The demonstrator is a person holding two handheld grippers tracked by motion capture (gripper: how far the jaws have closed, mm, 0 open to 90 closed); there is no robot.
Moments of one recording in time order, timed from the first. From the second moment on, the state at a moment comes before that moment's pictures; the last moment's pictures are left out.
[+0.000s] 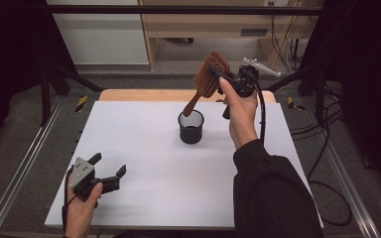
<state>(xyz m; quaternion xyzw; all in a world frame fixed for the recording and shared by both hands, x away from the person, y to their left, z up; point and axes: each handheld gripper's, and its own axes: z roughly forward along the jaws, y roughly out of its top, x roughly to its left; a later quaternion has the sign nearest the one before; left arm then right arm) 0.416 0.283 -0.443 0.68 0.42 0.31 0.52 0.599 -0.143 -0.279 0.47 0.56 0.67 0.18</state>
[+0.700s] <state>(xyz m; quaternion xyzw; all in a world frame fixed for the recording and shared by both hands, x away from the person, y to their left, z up) 0.416 0.284 -0.443 0.68 0.42 0.31 0.52 0.599 -0.149 -0.273 0.47 0.56 0.66 0.19</state>
